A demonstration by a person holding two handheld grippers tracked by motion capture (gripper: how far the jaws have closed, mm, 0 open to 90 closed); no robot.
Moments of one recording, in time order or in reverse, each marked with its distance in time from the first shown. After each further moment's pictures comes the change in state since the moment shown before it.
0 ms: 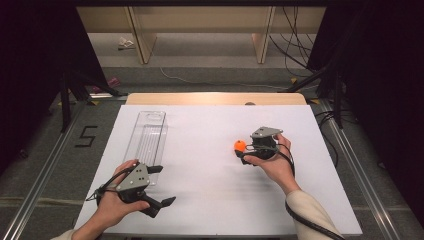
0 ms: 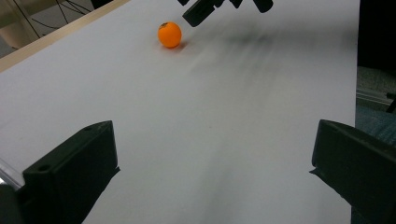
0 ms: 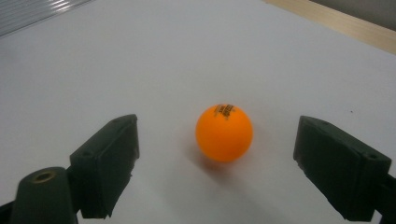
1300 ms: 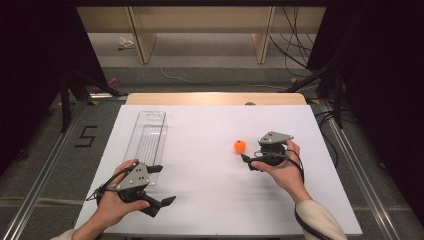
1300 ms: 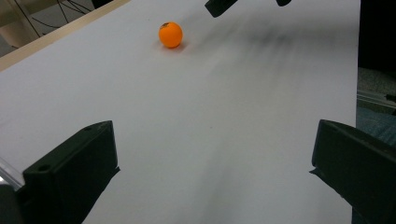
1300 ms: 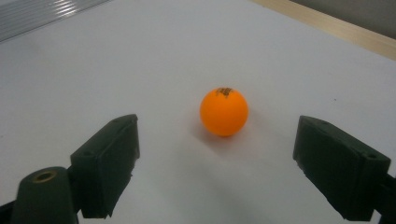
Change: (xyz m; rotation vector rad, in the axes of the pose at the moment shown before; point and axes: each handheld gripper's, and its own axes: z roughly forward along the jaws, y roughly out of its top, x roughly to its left) left arm 0.001 0.000 0.000 -0.002 -0.001 -0.007; right arm 0.003 -0.012 -0.029 -0.023 0.001 -0.011
